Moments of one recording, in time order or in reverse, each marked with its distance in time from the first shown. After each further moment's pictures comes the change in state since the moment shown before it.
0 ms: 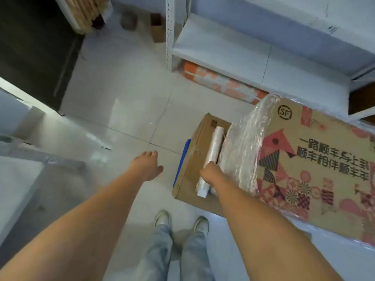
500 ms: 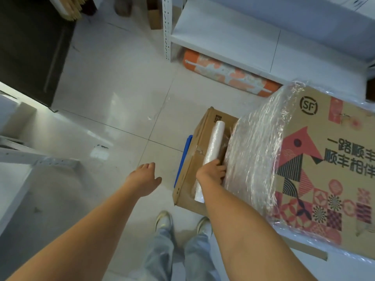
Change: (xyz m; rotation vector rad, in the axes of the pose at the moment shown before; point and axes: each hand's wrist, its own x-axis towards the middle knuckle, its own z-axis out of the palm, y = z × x) left_hand 0.035 -0.003 0.048 -0.054 -0.054 -0.051; right_hand 0.060 -0.015 0.040 0.086 0.236 0.312
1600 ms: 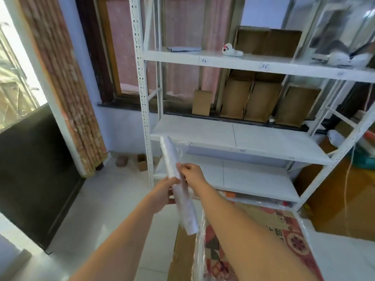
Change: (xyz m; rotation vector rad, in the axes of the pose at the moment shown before) left_hand -0.245 0.176 -0.263 -1.309 0.087 0.580; right_hand -0.242 -0.012 -0.386 0.863 -0.080 -0.875
